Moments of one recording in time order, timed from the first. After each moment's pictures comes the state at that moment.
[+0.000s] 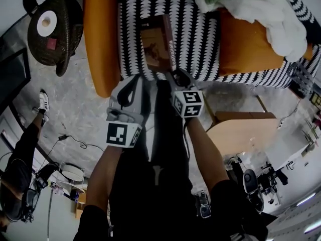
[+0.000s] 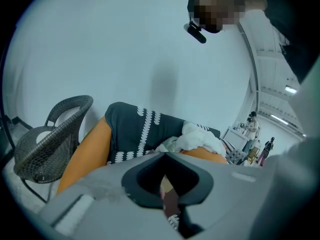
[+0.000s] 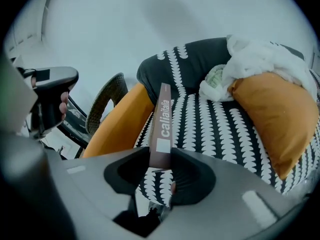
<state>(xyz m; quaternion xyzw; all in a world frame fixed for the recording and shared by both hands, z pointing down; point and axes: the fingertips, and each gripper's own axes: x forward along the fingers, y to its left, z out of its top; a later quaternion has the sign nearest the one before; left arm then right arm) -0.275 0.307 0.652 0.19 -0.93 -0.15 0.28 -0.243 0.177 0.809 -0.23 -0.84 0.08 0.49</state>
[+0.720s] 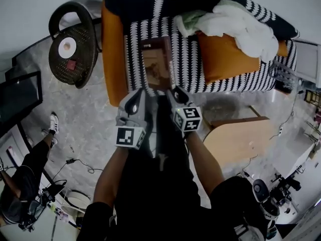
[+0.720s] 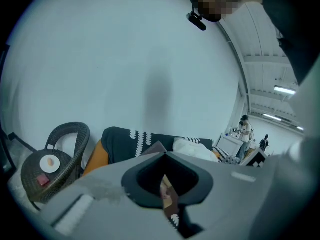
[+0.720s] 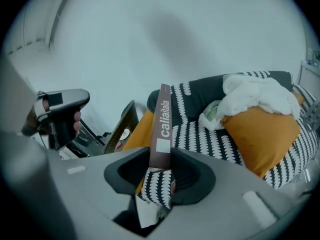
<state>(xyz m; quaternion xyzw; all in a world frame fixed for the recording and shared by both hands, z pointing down) -0.253 0.322 0.526 0.21 -0.95 -0.13 0.21 -0.235 0.190 0.645 -0.20 -0.88 0.09 0.42</state>
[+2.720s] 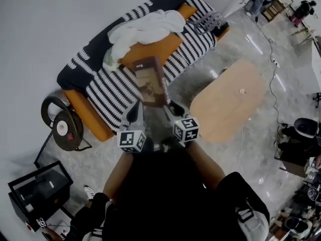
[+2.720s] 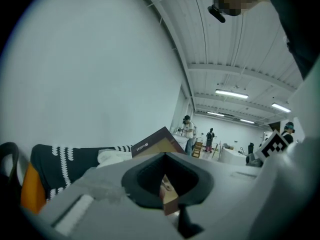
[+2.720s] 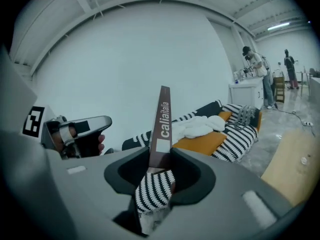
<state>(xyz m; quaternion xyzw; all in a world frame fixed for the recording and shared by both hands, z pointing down) -0.071 0.061 0.349 0.48 -0.87 -0.08 0.12 0.003 -0.038 0.415 0.02 -0.96 0.19 0.22</state>
